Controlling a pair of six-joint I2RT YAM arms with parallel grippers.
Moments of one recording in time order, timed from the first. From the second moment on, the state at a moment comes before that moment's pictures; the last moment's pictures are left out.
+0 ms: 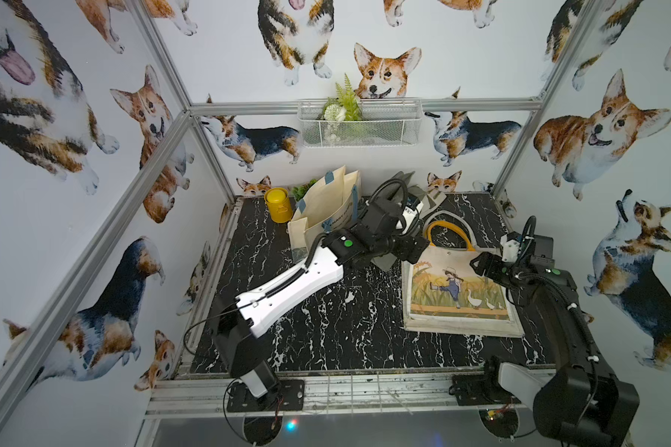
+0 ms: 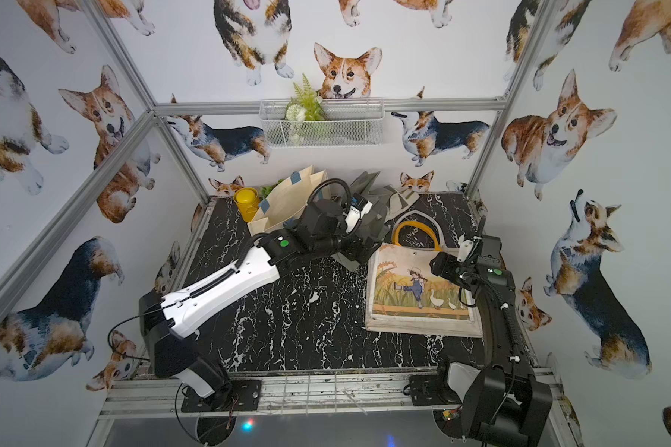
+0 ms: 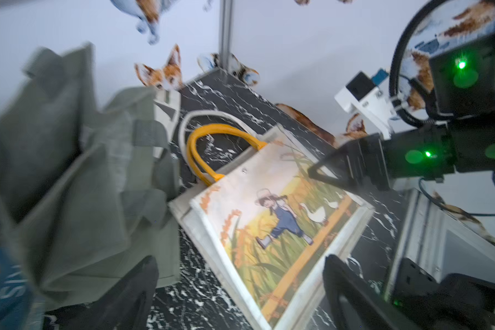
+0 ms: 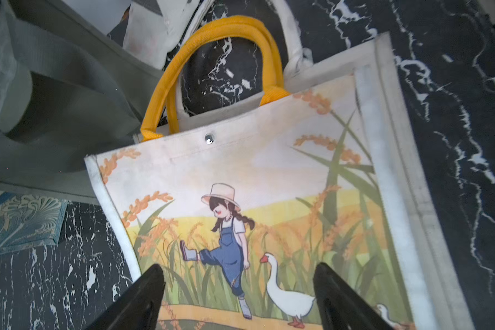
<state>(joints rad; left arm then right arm) -0.92 1.58 1.56 -0.46 -0.01 -0.12 -0.19 1.06 0.83 -0.72 -0.35 0.24</state>
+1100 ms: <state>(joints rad) -0.60 1.80 1.34 0.00 0.12 0.23 0.19 1.11 0.66 -0.57 -0.21 0.39</state>
